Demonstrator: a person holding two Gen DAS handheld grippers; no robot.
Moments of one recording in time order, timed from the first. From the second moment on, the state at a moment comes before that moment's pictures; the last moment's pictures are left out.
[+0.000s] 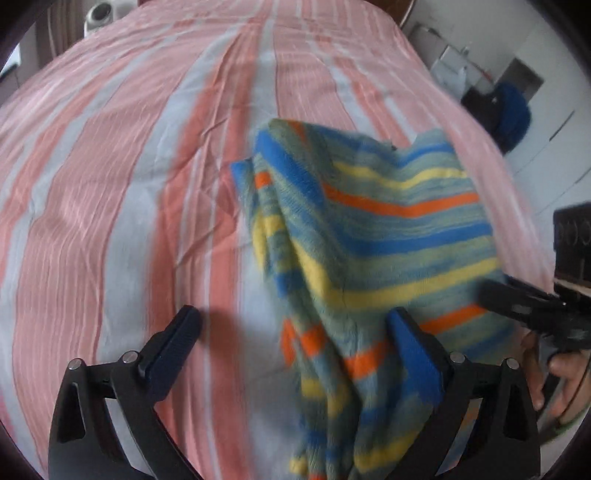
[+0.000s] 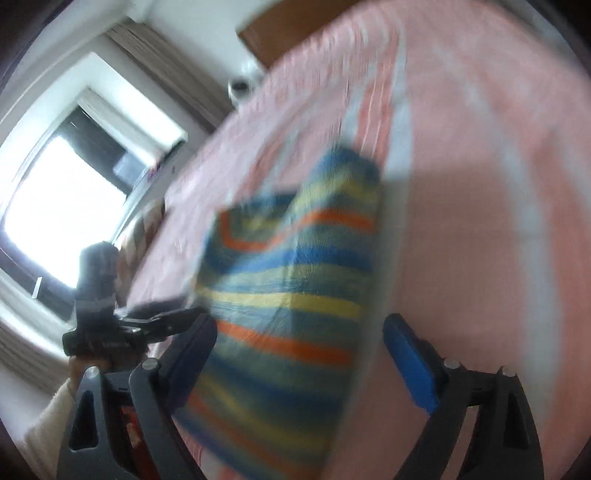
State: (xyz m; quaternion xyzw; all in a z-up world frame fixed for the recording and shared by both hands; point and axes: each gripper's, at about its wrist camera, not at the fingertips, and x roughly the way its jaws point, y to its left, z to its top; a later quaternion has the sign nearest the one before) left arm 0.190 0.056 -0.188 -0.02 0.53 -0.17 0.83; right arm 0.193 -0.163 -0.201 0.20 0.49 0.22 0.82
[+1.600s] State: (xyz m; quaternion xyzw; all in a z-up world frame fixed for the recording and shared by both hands) left arm 0.015 0.046 -0.049 -0.01 0.33 0.01 0.94; right arm -0.006 -0.158 -0.033 0.01 0.30 0.10 0.95
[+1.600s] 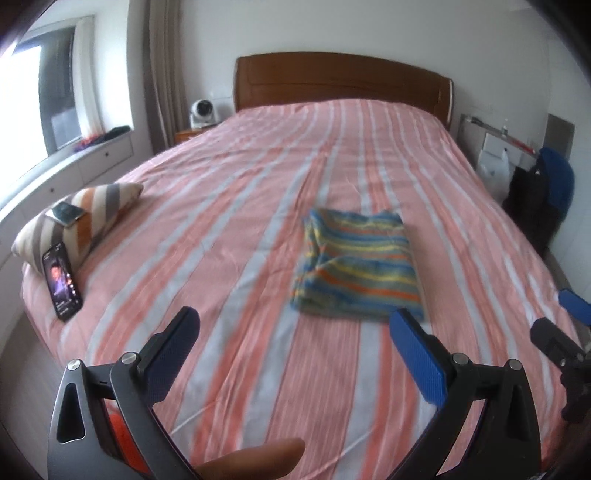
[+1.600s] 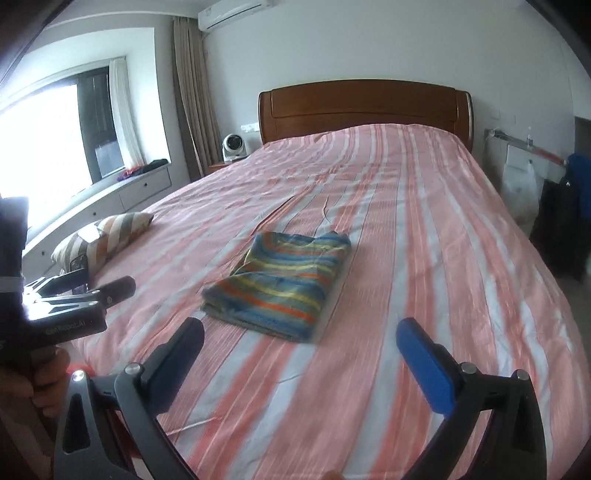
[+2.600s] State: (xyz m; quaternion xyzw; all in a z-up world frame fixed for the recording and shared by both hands) left arm -0.027 0.024 -0.024 0.05 0.31 0.00 0.95; right arm -0.034 -0.139 -0.013 0.00 0.35 0.09 0.93
